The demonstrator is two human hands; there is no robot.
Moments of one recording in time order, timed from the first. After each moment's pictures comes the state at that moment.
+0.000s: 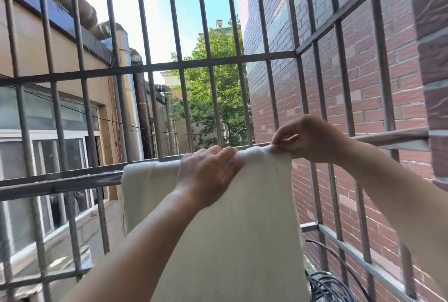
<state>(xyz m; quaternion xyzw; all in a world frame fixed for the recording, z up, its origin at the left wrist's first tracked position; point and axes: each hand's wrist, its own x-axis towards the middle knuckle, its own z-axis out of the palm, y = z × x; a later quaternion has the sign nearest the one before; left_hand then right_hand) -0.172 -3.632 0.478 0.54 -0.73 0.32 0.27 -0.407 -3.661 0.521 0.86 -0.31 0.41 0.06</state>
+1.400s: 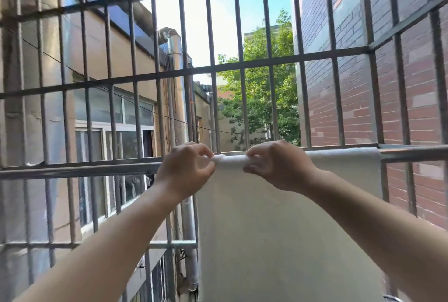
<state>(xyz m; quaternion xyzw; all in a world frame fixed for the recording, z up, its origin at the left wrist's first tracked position) -0.035 -3.559 0.492 0.60 -0.64 0.26 0.39 -0.230 -3.645 0.494 0.85 -0.29 0.41 0.16</state>
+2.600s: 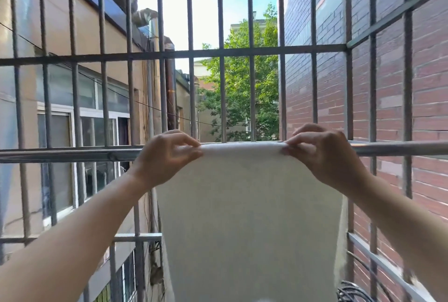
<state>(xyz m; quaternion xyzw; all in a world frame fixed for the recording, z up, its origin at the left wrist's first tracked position) -0.032 -3.602 0.485 0.47 -0.73 0.17 0.47 -0.339 -3.669 0.483 0.80 -0.22 0.54 0.15</state>
